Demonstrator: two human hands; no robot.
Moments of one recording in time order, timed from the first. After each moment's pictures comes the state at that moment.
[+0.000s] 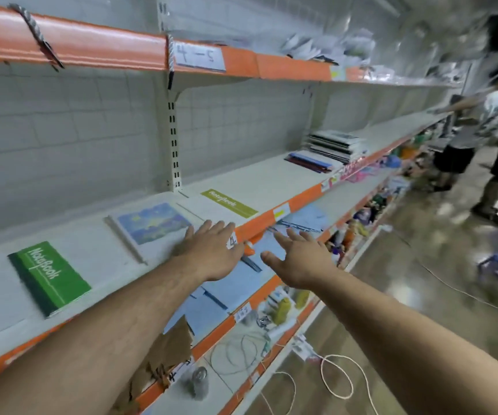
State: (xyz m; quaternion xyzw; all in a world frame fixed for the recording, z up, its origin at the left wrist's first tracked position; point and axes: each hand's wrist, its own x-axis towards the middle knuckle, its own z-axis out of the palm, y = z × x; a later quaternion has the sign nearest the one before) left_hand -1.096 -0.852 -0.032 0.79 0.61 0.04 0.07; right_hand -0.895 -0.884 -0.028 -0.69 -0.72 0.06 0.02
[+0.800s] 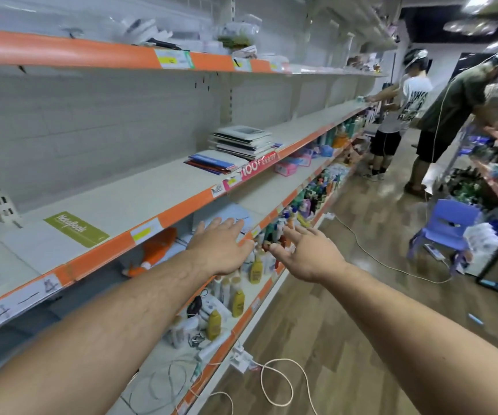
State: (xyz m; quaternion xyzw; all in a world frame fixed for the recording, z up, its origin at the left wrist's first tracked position) left_hand -0.751 -0.784 -0.023 0.85 0.52 0.02 0.07; right_hand -0.549 -0.838 -0.040 -0.75 -0.65 0.06 0.07
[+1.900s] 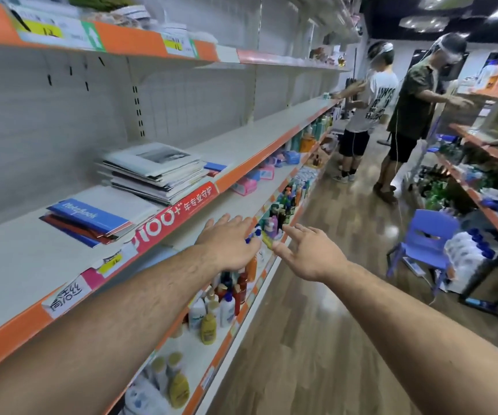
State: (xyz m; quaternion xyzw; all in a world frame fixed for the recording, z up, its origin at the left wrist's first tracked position) left_hand -0.433 -0.445 -0.035 0.89 0.45 0.03 0.06; right_hand -0.252 -0.520 -0.052 -0.78 -0.61 0.05 0.08
